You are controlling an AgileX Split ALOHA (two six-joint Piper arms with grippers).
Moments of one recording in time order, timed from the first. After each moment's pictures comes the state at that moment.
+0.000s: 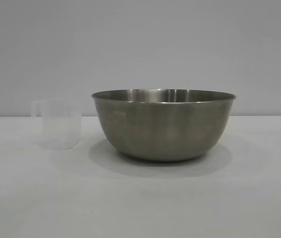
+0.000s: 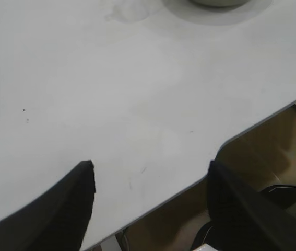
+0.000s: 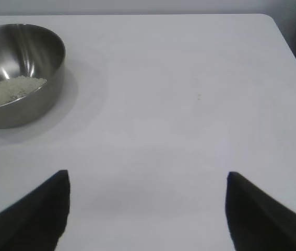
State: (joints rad) left arm -0.35 -0.02 -0.52 -0.01 1.25 0.14; right arm 0.05 -0.02 -0.49 0.03 1.14 -0.01
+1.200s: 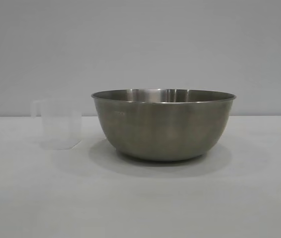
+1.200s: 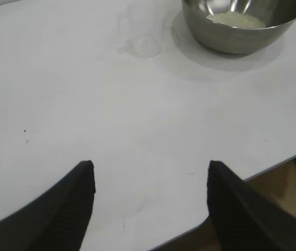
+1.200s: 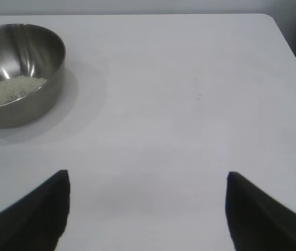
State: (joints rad) left arm -0.35 -0.02 -0.48 -0.01 1.11 0.04; right arm 0.05 -0.02 -0.49 0.03 1.14 -0.01
